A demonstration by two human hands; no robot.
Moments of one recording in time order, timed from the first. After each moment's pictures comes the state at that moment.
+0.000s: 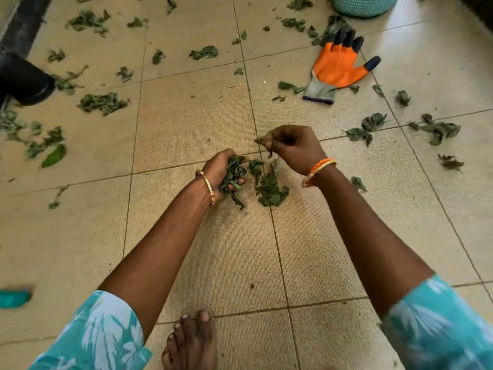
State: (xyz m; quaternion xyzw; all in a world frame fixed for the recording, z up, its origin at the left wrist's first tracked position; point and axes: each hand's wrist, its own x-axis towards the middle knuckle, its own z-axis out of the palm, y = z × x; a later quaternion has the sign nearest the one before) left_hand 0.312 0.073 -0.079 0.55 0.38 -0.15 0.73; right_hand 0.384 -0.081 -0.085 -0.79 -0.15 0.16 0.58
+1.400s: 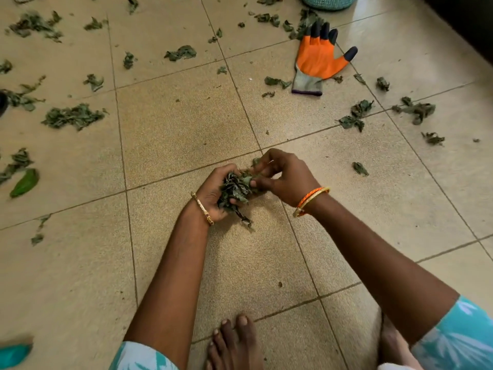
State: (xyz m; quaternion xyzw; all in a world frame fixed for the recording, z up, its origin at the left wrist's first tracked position) left_hand 0.290 0.106 -0.091 0.44 0.29 -0.28 0.80; right_hand 0.312 -0.051 -0.077 -0.83 -0.10 0.18 0.51
